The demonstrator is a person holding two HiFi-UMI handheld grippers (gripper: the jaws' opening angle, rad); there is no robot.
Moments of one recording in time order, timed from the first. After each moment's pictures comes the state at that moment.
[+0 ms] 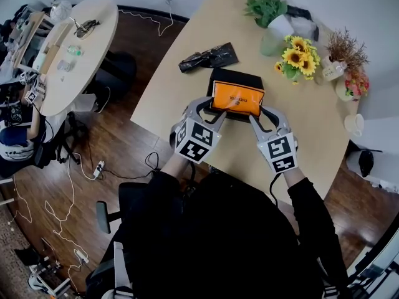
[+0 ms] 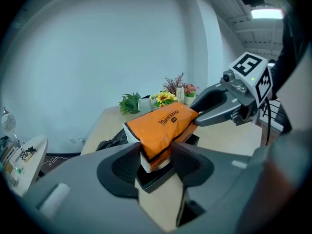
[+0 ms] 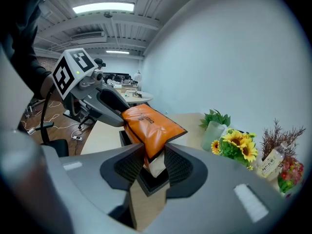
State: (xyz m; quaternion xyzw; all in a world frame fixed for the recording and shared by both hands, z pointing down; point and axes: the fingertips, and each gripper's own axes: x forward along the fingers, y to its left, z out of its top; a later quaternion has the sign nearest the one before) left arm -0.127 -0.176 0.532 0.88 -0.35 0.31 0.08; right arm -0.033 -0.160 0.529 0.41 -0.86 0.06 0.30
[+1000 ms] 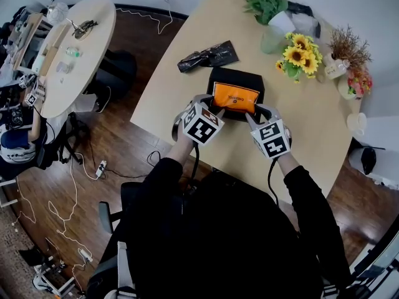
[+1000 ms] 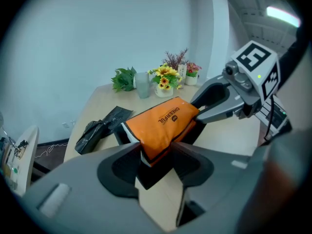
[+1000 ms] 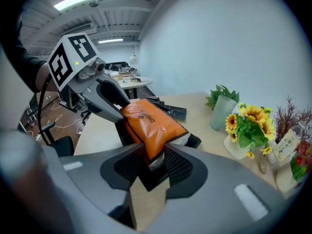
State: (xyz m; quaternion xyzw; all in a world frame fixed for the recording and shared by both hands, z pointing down) left arm -0.127 -0.194 0.604 0.85 -0.29 0.41 0.14; right arm -0.034 -0.176 0.602 0.39 -0.83 0.15 0.37
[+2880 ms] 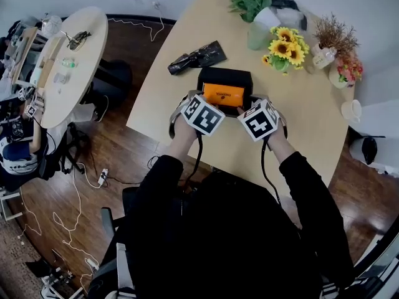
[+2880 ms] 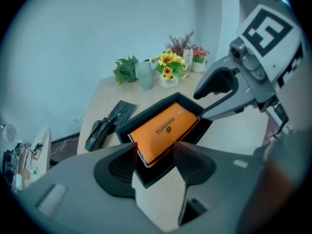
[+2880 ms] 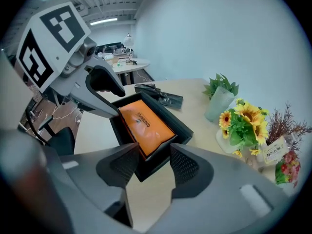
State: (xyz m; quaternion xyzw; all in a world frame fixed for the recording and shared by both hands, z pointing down) left arm -0.117 -0.199 0.593 0.80 -0.32 0.49 0.14; right arm -0.022 -0.182 0.595 0.38 -0.78 0.18 0.47
